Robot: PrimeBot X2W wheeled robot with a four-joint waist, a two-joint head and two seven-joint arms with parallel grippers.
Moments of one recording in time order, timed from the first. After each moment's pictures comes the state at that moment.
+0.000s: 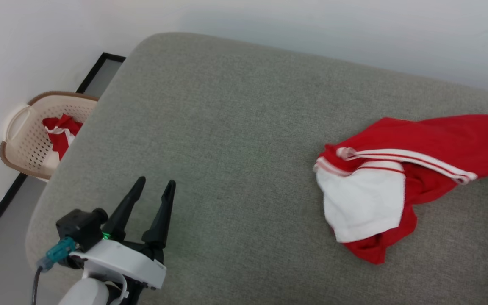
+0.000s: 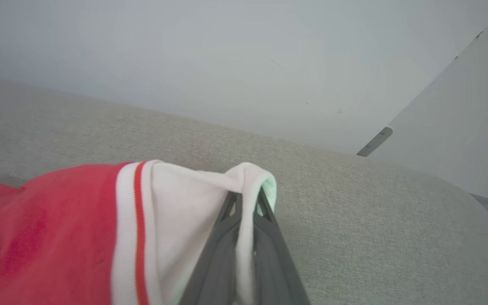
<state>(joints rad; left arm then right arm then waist) -0.22 0.41 -0.38 0.14 -0.70 -0.04 -0.25 -0.69 -0.38 -0.25 0.67 -0.01 0.13 0.31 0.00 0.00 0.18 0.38</state>
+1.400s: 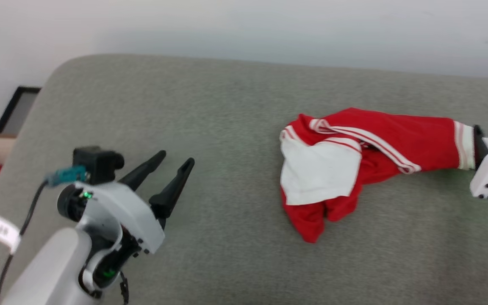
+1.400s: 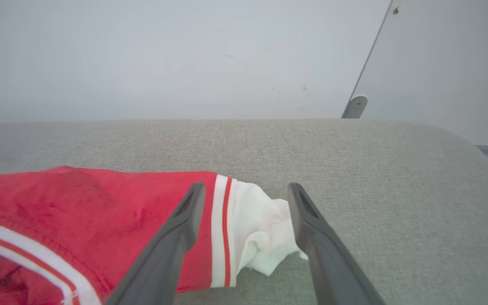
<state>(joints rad) -0.40 0.50 -0.43 0.09 -0.81 -0.08 0.12 -0.67 -0.27 -0.21 0.75 0.10 0.13 0.12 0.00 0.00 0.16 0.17</state>
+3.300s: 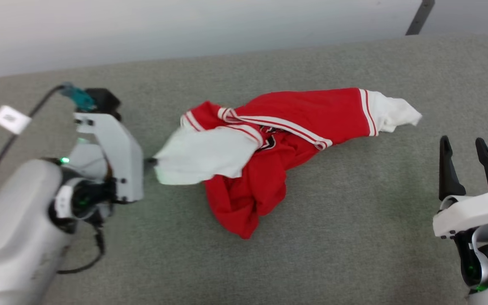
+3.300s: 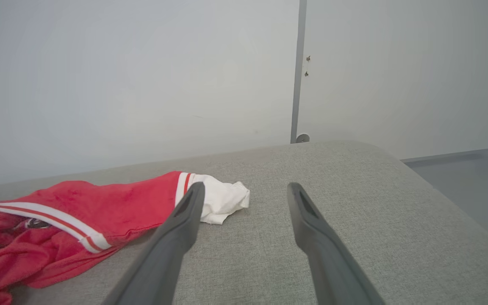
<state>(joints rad) -0.71 0.58 -0.53 0.21 -1.00 0.13 0.84 -0.31 -0.05 -0.18 0.17 0.15 0.13 -0.04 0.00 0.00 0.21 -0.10</state>
